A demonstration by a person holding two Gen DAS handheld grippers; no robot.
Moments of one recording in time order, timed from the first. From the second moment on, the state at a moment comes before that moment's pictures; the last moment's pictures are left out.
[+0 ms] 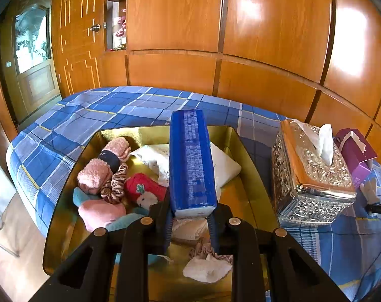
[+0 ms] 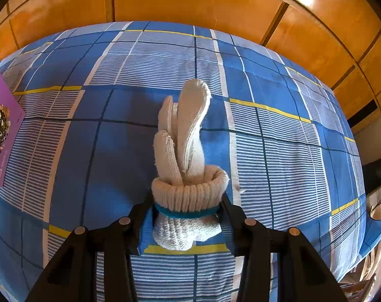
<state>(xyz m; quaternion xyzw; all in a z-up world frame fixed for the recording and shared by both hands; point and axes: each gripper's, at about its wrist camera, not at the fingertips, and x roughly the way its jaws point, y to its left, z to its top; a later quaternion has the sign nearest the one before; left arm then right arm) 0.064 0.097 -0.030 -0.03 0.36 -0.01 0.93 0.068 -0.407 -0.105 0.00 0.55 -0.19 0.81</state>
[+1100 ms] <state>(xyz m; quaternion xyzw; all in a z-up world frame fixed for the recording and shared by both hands) 0.052 0.176 -0.052 -0.10 0.40 0.04 0.91 0.068 -0.405 -0.104 -0.02 0.55 -0.19 0.82</state>
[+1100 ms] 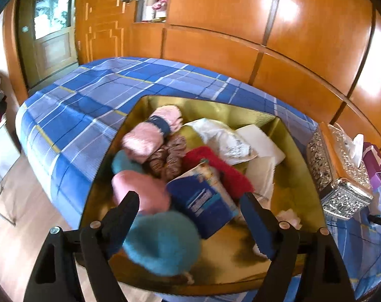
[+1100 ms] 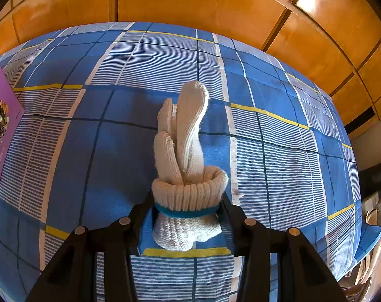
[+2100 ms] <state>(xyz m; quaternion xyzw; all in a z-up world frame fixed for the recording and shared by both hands) 0.028 0.124 -0.018 -0.01 0.34 0.03 0.94 0.076 -0.407 -0.104 0.01 0.55 -0.22 0.80</state>
